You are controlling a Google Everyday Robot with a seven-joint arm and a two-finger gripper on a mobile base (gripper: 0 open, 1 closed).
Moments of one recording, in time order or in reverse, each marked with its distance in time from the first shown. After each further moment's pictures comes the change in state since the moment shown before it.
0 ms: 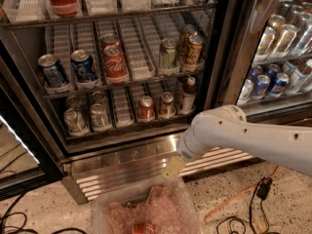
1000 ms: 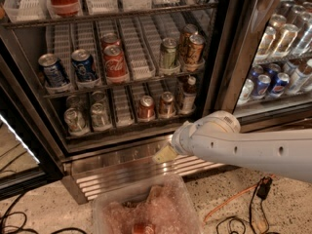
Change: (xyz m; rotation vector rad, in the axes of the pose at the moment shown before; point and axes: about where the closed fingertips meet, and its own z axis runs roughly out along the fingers) arm -0.043 -0.037 0.006 0.228 -0.201 0.112
